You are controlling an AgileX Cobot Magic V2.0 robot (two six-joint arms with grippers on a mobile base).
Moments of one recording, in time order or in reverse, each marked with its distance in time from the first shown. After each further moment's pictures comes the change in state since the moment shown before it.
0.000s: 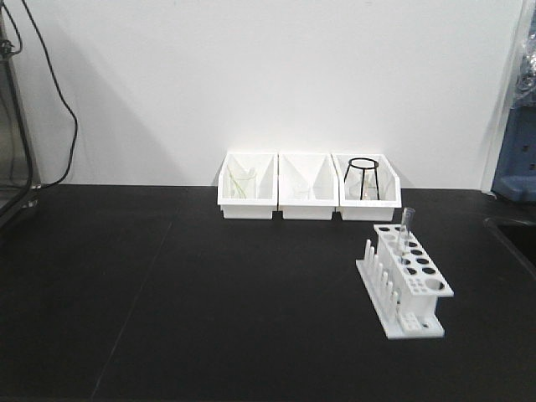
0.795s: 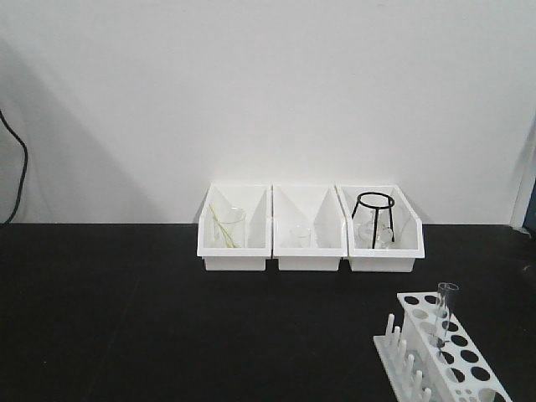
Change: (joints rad) left arm 0.000 0.000 0.000 0.000 0.000 0.000; right arm 0.000 0.000 0.000 0.000 0.003 0.000
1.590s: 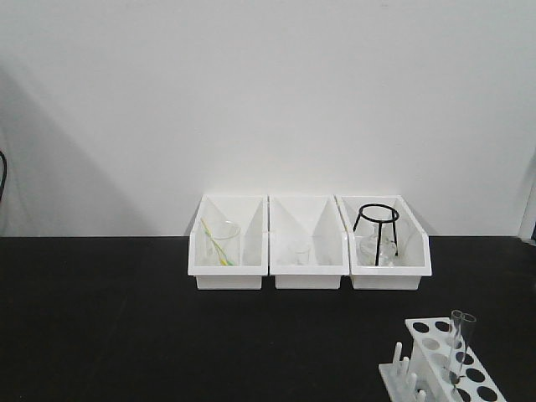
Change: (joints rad) left arm 0.000 0.000 0.000 0.000 0.000 0.000; right arm 0.000 0.000 0.000 0.000 0.001 0.000
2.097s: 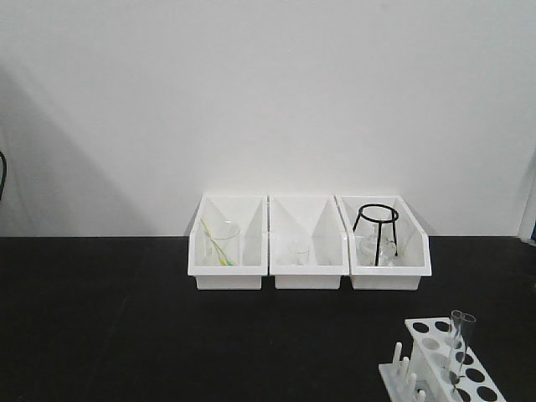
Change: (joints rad) left arm 0.000 0.000 0.000 0.000 0.000 0.000; right arm 0.000 0.000 0.000 0.000 -0.248 0.000
